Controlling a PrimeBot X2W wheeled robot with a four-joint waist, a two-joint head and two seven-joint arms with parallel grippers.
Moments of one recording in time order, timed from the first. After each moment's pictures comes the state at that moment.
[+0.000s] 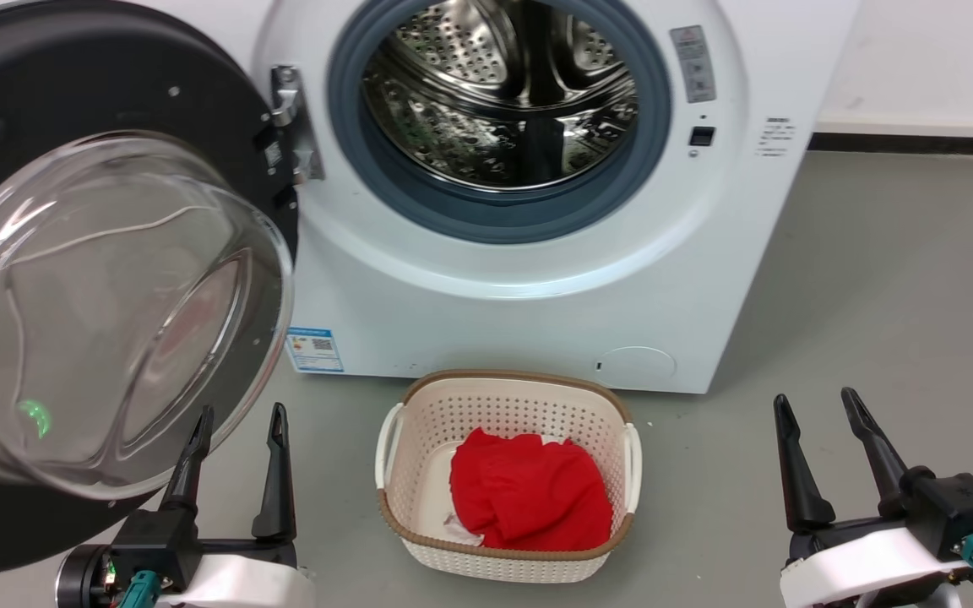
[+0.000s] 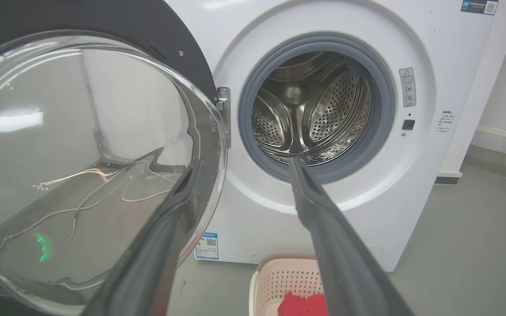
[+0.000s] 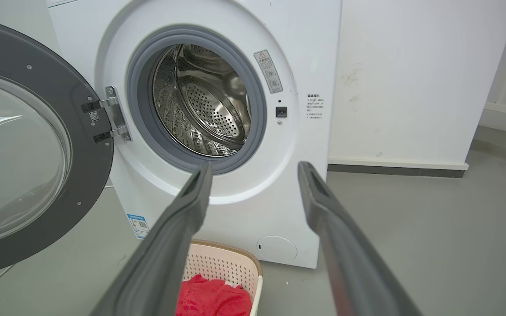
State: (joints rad) left arm 0.05 0.05 0.04 0.01 -0.10 -0.07 -0.26; right arm 0.03 -0.05 0.00 0.06 0.11 0.13 -0.22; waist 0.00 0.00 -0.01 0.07
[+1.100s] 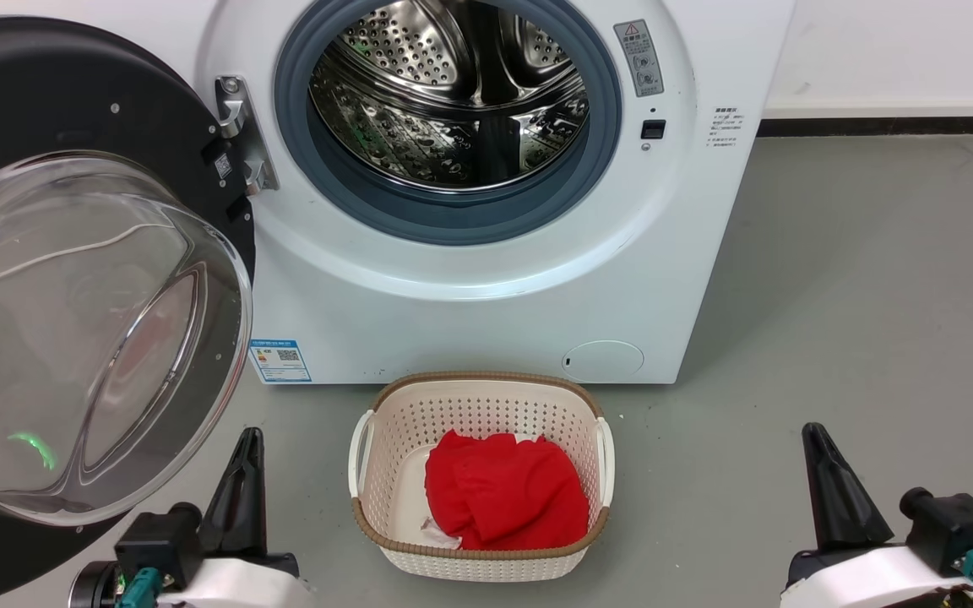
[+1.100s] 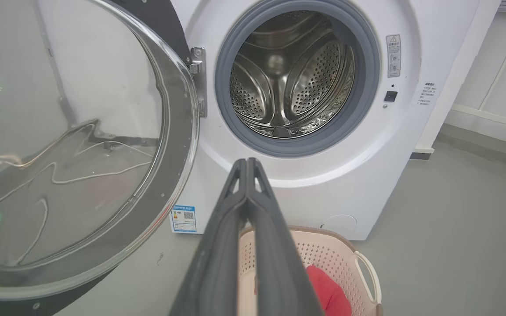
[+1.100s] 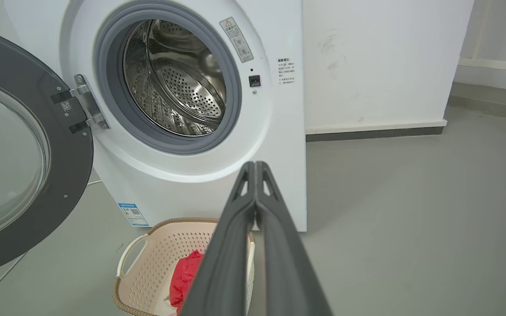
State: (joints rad) left arm 0.04 0.05 0.05 0.10 -0.11 -0.10 -0.24; right arm 0.06 -0.05 0.00 0.09 0.16 0.13 -0.20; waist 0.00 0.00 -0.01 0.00
